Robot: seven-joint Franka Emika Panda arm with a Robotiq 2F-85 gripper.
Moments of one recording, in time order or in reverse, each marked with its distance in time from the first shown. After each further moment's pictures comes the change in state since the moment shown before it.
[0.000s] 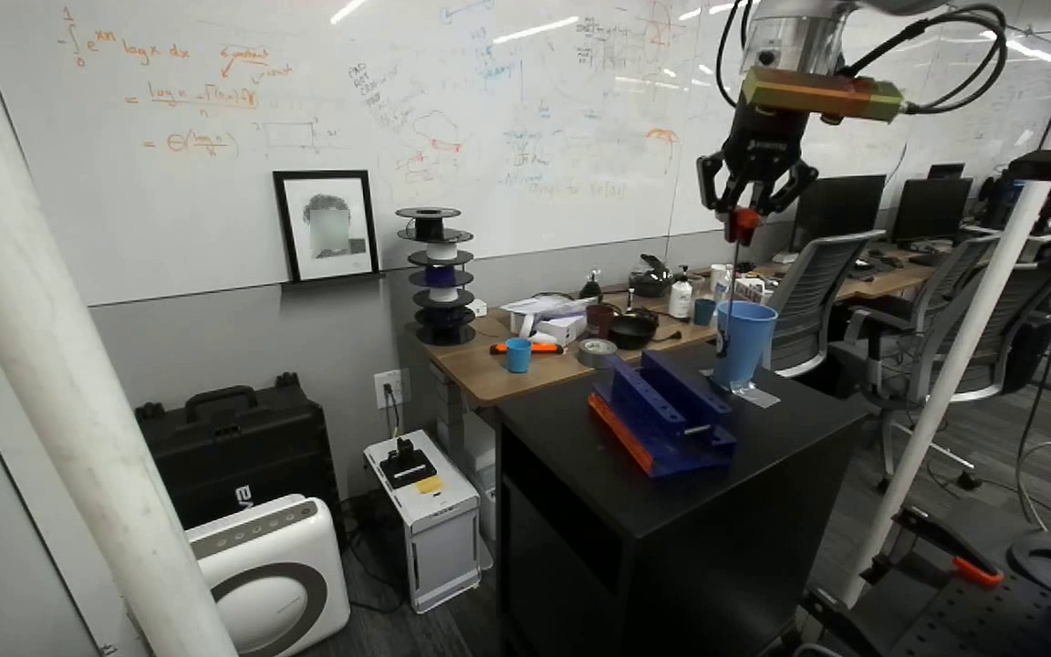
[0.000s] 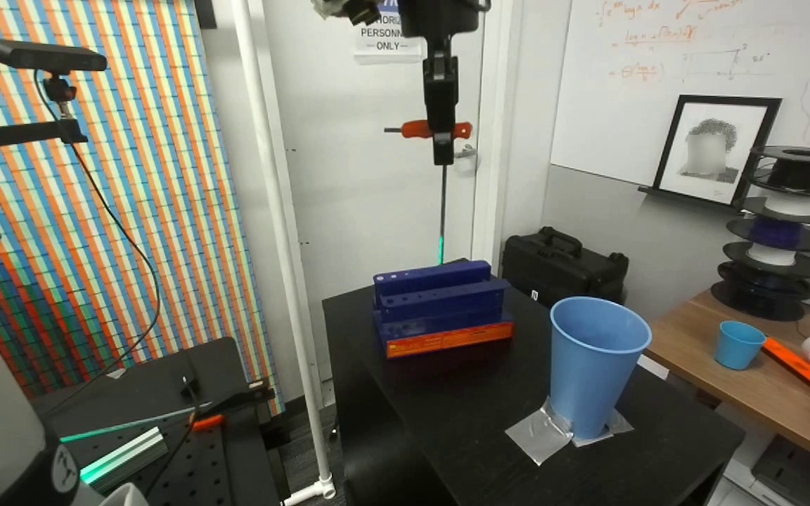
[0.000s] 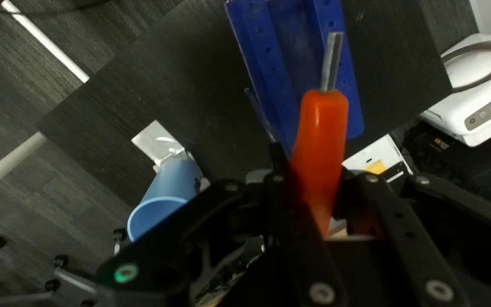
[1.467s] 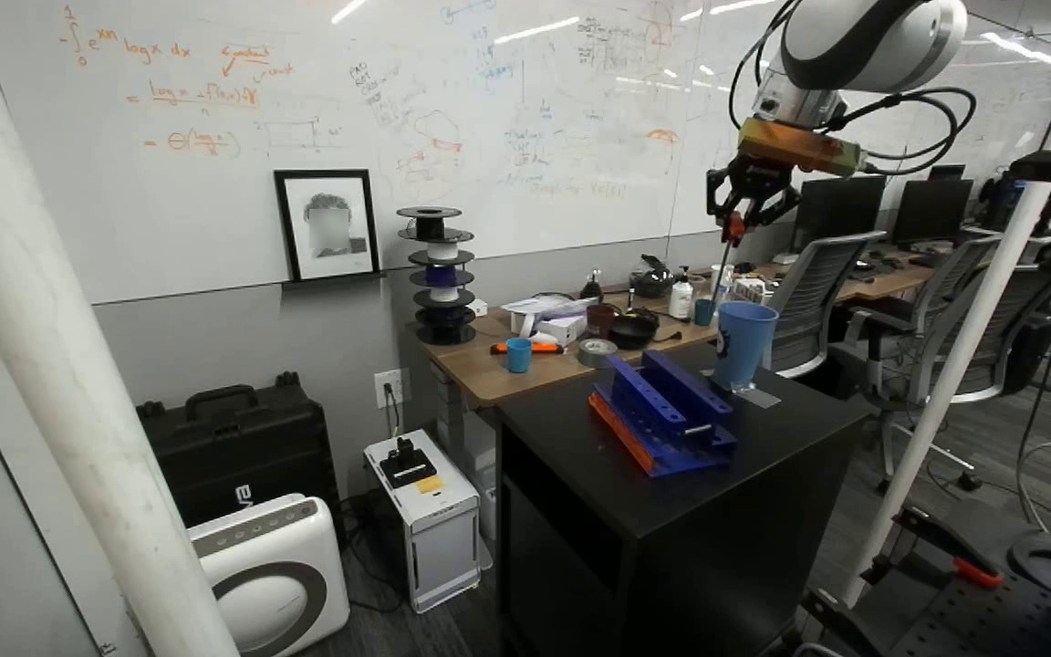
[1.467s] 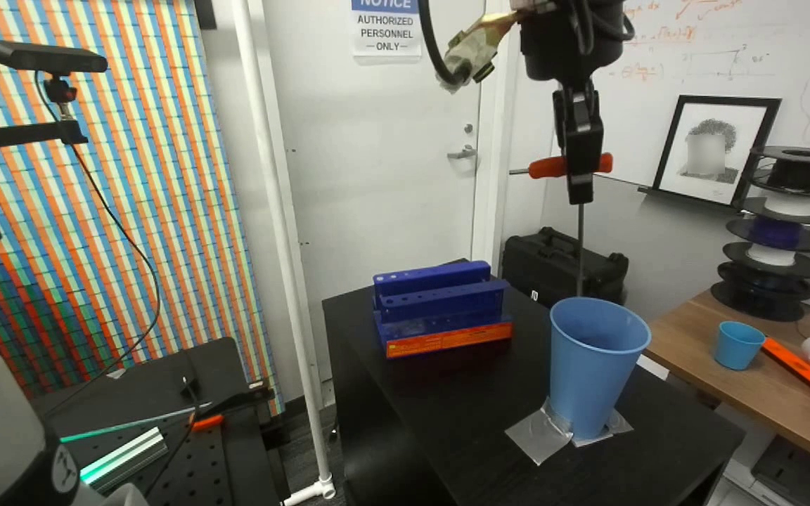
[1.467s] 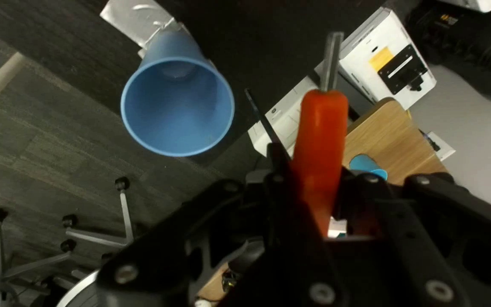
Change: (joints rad) arm -0.132 0.183 -0.077 0.020 -0.023 0.368 -0.035
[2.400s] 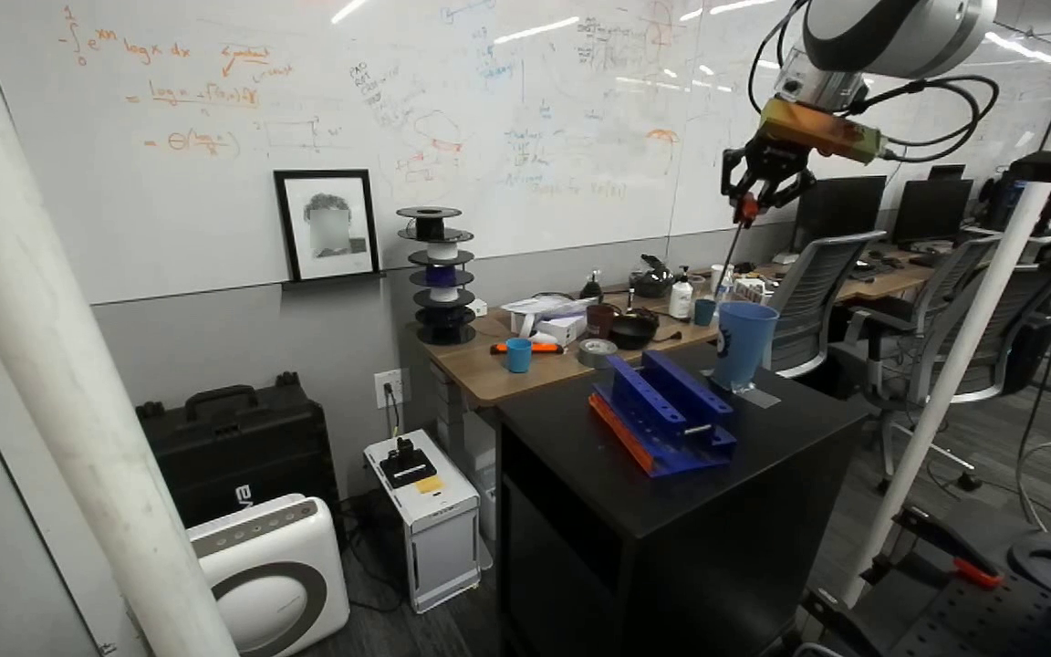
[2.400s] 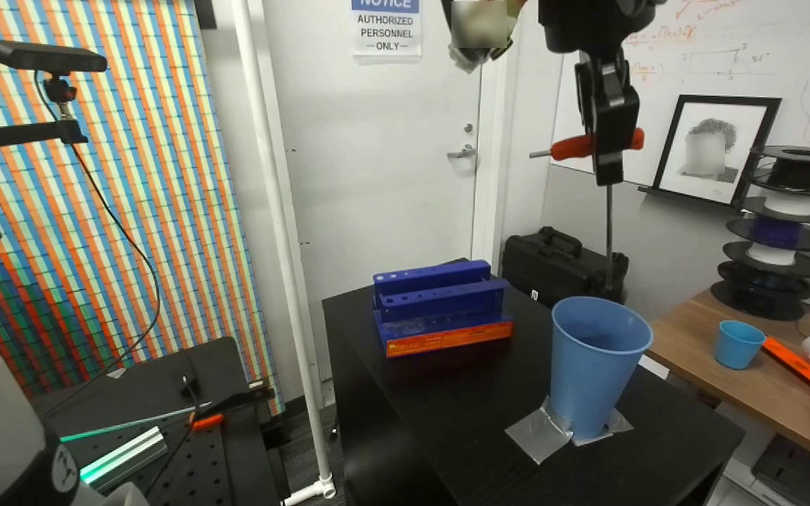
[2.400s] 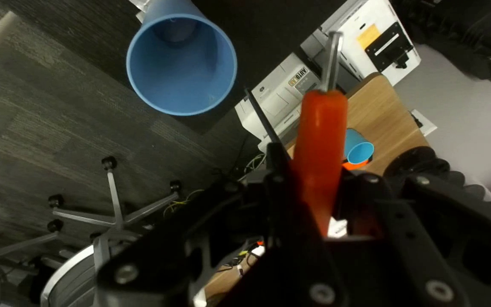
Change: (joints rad) arm 0.003 -0.053 -0.049 -0.007 0.010 0.029 -0.066
